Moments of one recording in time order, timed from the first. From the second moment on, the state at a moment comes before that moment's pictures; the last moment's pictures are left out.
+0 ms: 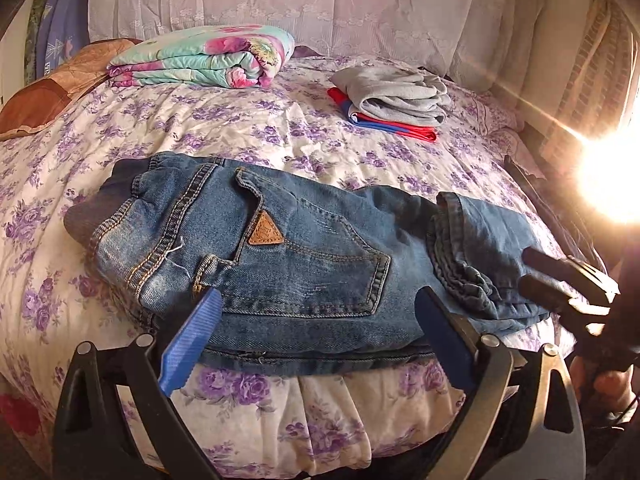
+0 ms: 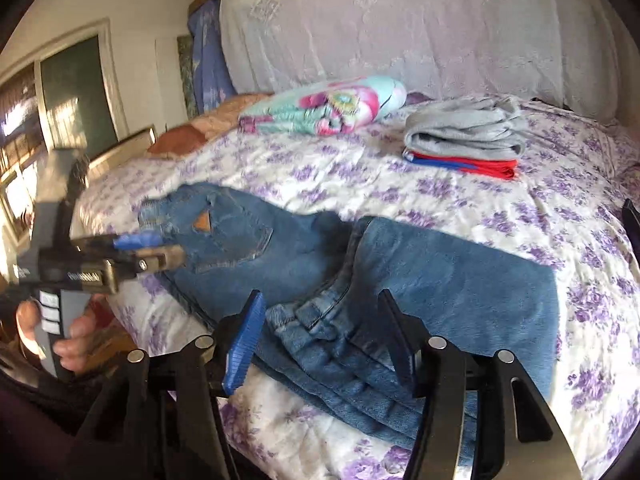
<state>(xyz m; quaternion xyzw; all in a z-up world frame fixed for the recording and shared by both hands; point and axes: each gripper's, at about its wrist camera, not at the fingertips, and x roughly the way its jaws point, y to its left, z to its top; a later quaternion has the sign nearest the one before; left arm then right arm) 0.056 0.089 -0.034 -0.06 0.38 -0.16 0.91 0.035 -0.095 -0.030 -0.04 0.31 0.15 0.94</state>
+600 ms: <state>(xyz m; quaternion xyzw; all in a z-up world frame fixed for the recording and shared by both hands) 0.053 0.089 -0.037 -0.05 0.38 -0.16 0.91 0.056 -0.086 -0.055 -0.08 0.36 0.14 0.92</state>
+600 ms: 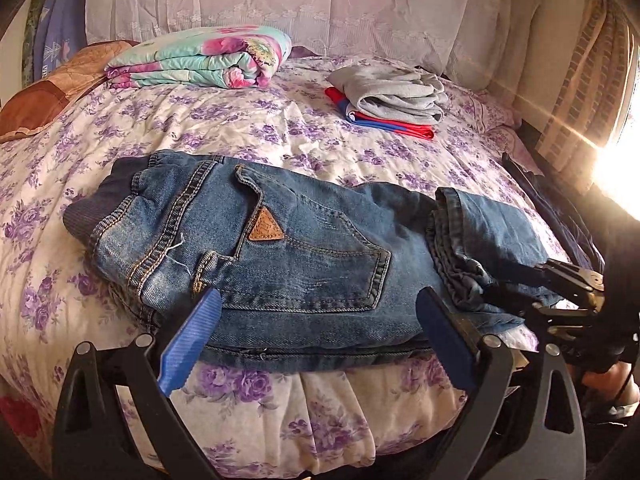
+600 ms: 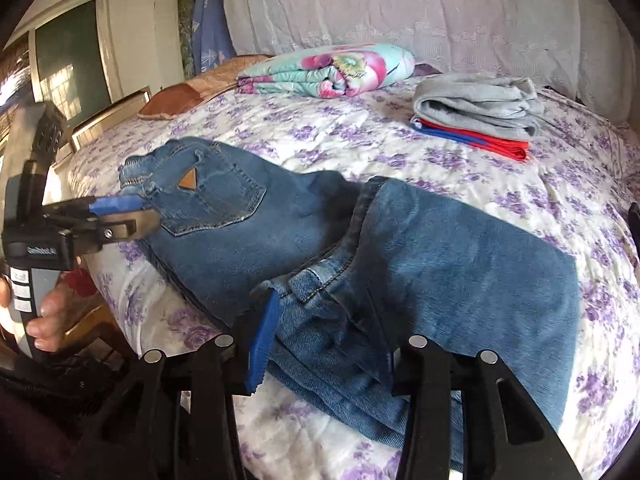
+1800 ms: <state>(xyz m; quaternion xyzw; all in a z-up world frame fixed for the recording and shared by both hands) 0.045 0.221 -0.064 -0.33 0.42 -0.09 0.84 0.019 -0.077 -0.042 0.00 0.26 0.23 0.94</state>
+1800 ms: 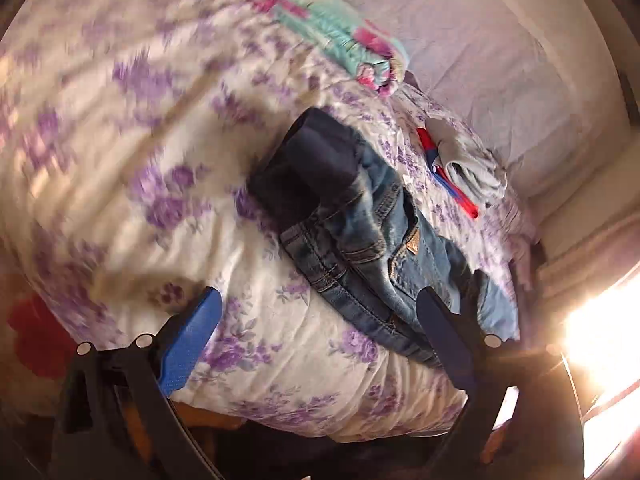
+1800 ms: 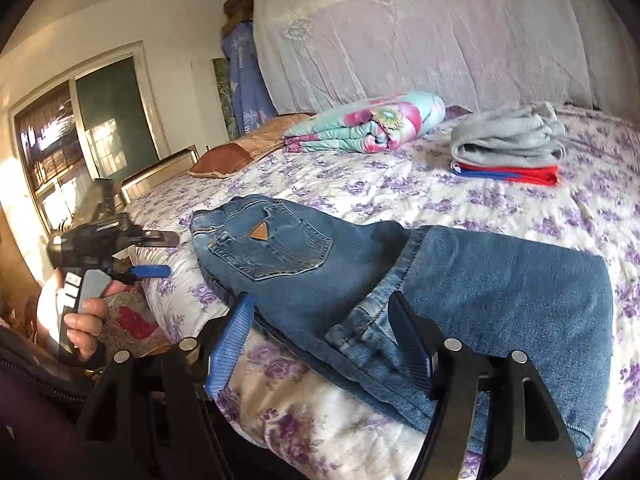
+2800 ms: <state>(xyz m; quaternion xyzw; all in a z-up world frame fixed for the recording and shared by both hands) 0.046 0.015 0.065 -0.04 0.27 -0.19 0.94 -0.034 -0.209 -0.006 0.12 0.18 0.08 0.97</state>
